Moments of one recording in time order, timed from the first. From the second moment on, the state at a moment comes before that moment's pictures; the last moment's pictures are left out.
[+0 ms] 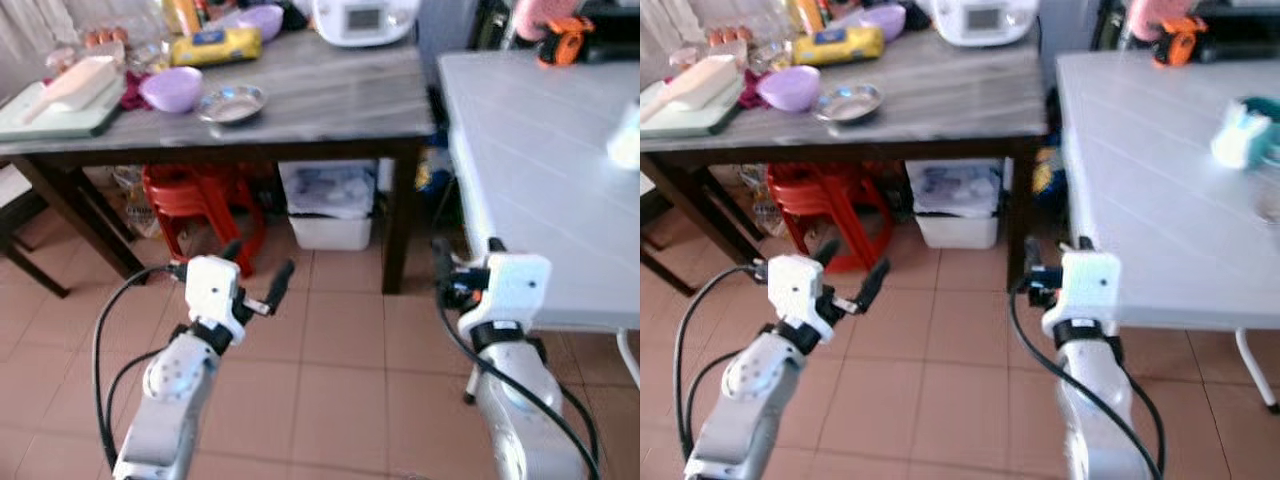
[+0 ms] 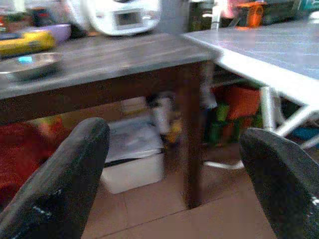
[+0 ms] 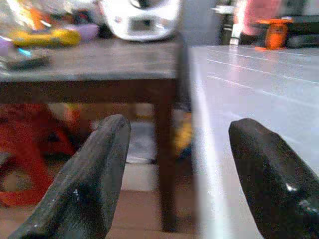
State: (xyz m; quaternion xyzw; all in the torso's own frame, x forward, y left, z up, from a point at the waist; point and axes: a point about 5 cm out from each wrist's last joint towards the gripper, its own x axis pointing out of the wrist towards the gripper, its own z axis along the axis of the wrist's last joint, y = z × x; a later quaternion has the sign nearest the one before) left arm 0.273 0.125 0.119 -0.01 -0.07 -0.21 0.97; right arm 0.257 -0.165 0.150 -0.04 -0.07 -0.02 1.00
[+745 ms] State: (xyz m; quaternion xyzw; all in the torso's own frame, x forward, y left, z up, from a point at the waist) left arm 0.272 0.129 0.119 0.00 -0.07 -0.22 0.97; right arm 0.257 -0.164 0.153 -0.03 -0.08 -0.02 1.00
